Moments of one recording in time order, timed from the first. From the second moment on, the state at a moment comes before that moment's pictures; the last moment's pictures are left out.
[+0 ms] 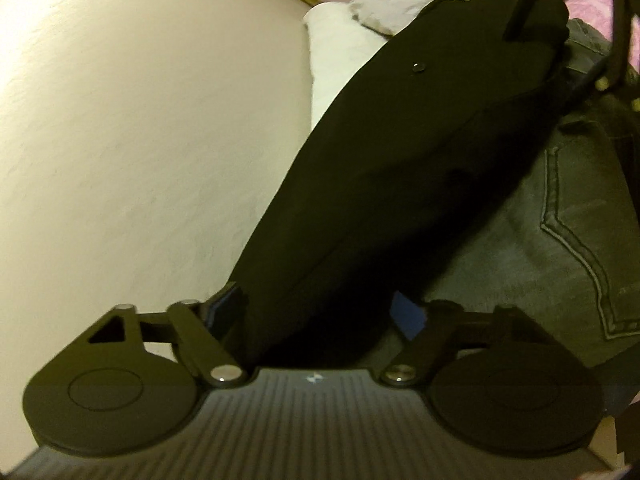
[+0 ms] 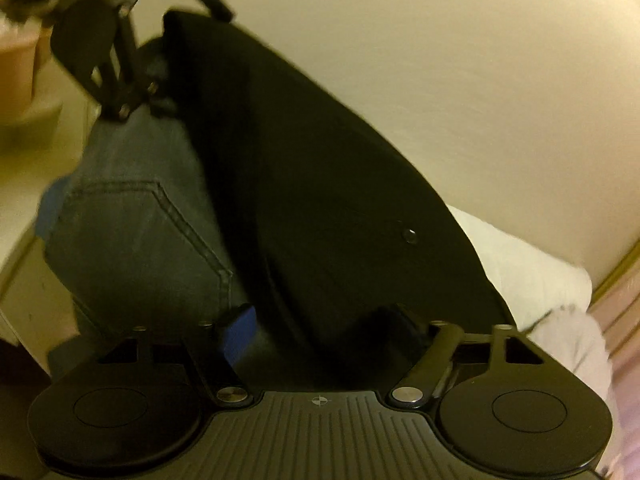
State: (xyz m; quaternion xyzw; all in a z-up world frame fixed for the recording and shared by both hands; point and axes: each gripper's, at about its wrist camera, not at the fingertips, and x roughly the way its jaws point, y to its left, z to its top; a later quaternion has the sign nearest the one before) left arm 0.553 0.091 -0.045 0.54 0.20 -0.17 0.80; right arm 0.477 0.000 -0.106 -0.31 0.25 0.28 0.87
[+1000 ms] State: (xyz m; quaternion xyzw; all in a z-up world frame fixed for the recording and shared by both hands) left arm 0.373 -0.227 0.063 0.43 0.03 -0.42 0.80; right arm 0.275 -0.385 0.045 -0.25 0.21 -0.06 0.94
